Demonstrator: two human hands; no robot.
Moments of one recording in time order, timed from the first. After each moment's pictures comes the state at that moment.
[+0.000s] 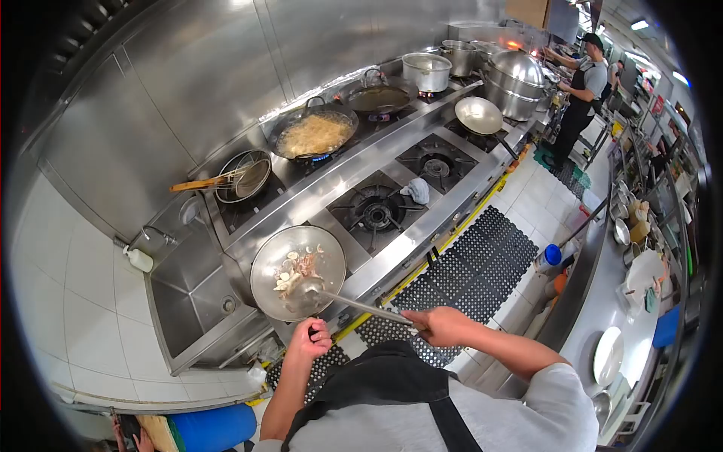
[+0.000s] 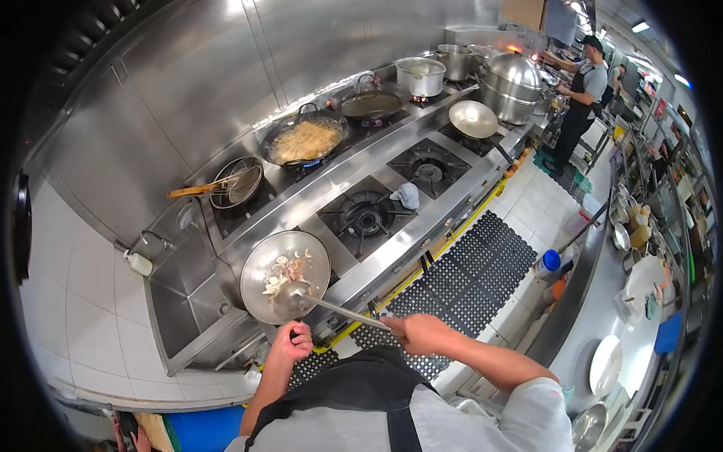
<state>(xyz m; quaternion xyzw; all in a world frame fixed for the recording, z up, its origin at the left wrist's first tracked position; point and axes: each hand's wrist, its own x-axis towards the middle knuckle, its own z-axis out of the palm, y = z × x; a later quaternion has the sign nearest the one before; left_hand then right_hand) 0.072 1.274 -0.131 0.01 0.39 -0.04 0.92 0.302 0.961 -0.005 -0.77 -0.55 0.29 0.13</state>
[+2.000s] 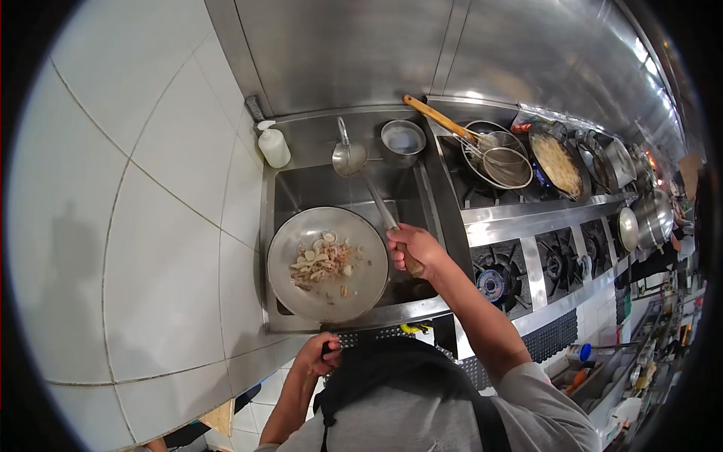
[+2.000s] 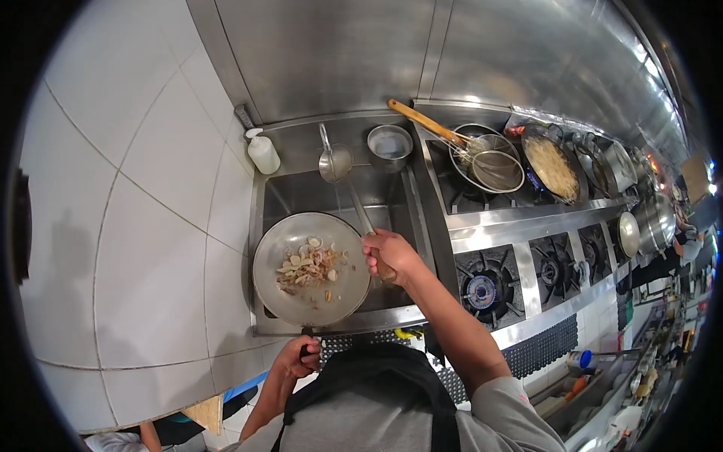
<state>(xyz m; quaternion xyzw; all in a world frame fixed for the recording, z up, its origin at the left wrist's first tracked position) -0.382 1.604 -0.144 -0.01 0.37 0.09 0.93 -0.040 1.686 -0.010 -0.50 -0.13 0.70 0.49</state>
